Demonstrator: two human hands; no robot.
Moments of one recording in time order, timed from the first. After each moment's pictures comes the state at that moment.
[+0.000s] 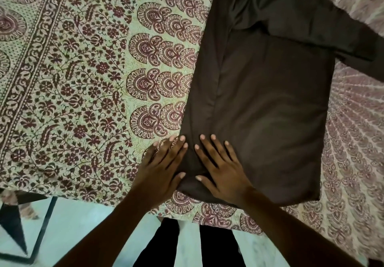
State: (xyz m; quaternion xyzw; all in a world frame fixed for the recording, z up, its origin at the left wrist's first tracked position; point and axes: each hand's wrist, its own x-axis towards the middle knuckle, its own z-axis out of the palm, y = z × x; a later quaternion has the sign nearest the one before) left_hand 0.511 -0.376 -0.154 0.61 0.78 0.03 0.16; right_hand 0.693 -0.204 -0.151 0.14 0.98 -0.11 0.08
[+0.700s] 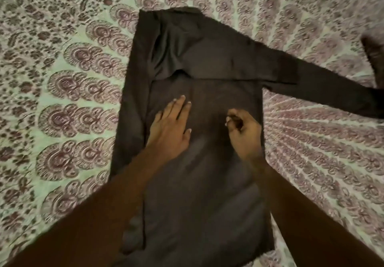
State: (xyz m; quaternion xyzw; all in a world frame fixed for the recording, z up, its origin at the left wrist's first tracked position) left_hand 0.508 -0.026 -0.111 0.60 0.77 0.10 0.16; right_hand 0.708 0.083 -0.117 0.54 0.73 -0.34 -0.24
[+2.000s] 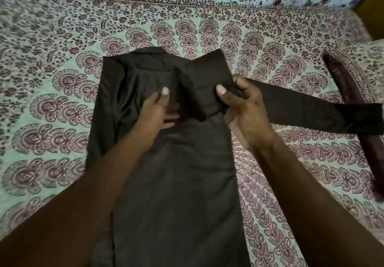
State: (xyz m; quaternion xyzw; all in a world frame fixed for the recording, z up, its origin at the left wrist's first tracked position) left_hand 0.511 0.126 -0.024 0.18 0.68 0.51 0.49; right_hand 0.697 0.197 0.041 0.28 0.40 -0.79 -0.38
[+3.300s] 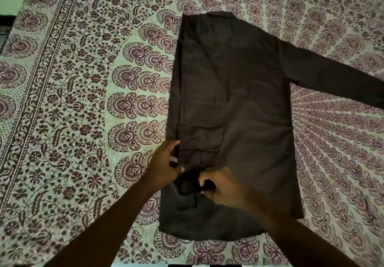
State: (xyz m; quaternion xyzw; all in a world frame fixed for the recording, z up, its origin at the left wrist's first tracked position) left_hand 0.462 -0.219 -0.102 0.35 0.77 0.31 0.44; right_hand 0.668 -0.121 -0.084 0.23 0.89 -0.39 0.10
